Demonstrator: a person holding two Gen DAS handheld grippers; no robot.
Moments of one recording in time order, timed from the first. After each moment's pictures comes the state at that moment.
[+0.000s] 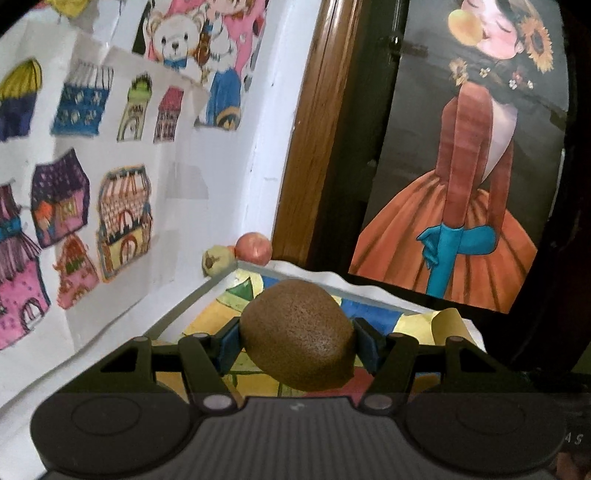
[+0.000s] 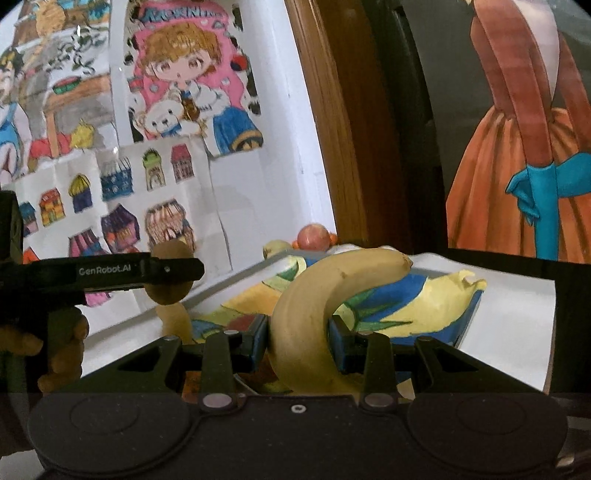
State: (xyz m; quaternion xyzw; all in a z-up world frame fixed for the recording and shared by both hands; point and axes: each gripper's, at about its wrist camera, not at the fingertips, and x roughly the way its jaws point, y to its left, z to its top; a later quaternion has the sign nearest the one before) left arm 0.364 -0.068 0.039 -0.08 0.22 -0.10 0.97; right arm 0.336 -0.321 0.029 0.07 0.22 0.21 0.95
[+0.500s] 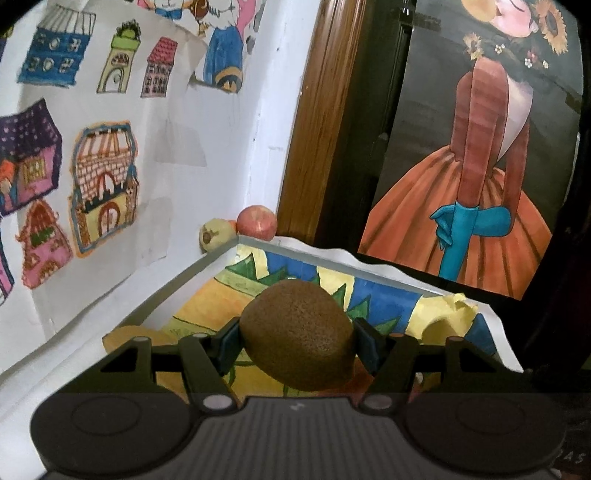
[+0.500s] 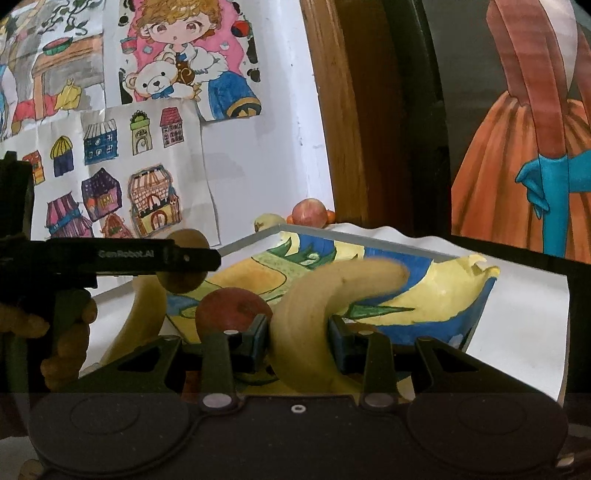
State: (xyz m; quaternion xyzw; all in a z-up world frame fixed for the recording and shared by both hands) left arm 0.396 -0.076 0.010 -0.08 0.25 -0.09 0.96; right arm 0.360 -0.313 0.007 0.03 0.23 0.21 0.95
